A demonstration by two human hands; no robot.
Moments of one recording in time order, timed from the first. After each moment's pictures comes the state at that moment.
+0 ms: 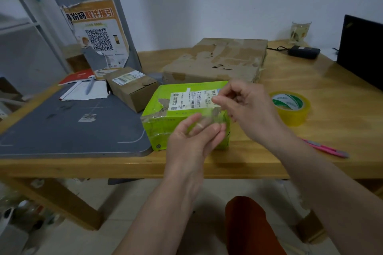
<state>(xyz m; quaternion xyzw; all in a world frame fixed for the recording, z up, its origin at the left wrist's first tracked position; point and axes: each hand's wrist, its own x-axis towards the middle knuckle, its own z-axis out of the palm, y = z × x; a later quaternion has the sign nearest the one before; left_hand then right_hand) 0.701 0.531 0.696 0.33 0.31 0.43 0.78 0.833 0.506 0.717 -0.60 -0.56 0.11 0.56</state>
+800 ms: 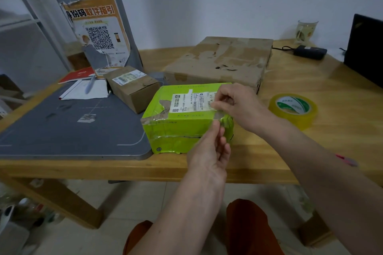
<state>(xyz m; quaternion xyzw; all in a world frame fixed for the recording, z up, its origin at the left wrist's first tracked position) 0.746 0.541 0.676 0.15 0.44 0.36 0.81 0.867 0.555 0.703 -0.67 -0.63 0.04 0.39</state>
